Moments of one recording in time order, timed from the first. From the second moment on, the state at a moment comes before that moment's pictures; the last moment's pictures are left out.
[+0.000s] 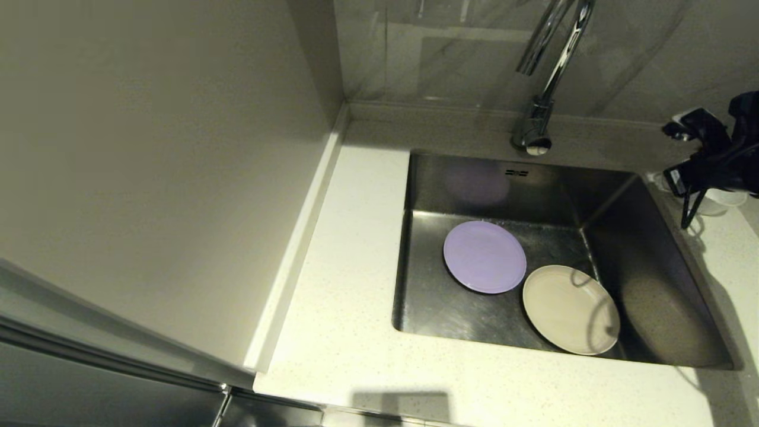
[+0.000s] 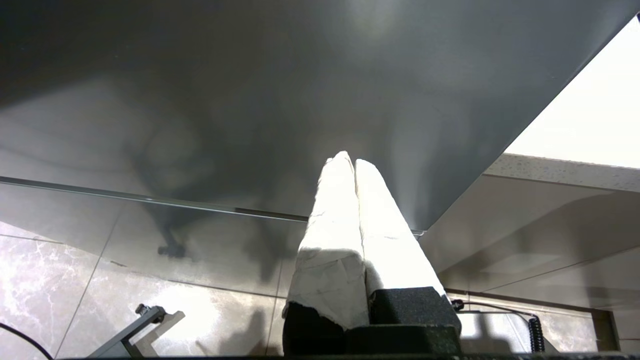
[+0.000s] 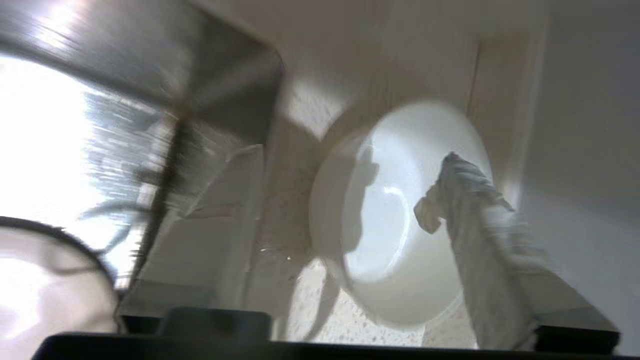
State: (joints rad) left arm 0.00 0.00 0.00 0.00 0.02 -0.02; right arm -0.31 2.03 -1.71 -0.04 -0.11 -0.57
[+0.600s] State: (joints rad) left arm 0.00 0.00 0.00 0.00 0.02 -0.02; right arm -0.13 1.65 -1.48 0.25 0.17 -0.42
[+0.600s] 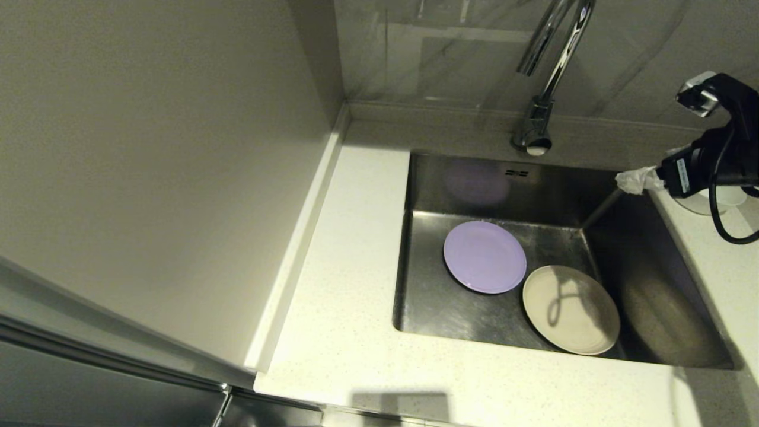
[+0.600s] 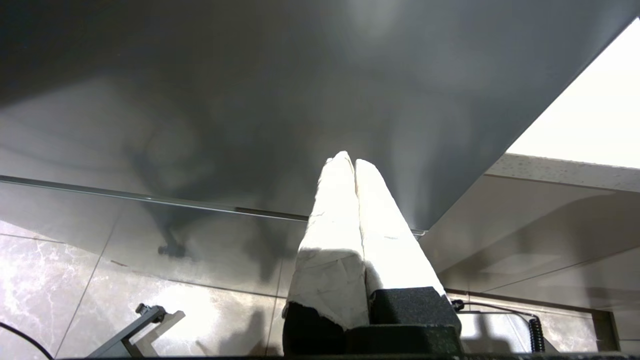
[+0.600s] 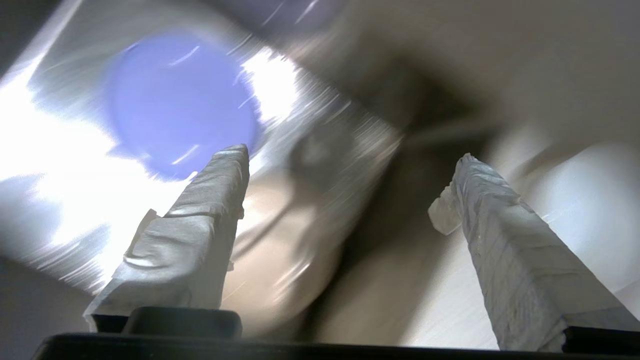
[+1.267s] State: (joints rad) left arm 0.00 0.00 0.00 0.00 0.02 -0.02; right arm 0.07 1.65 -1.48 0.71 0.09 -0.22
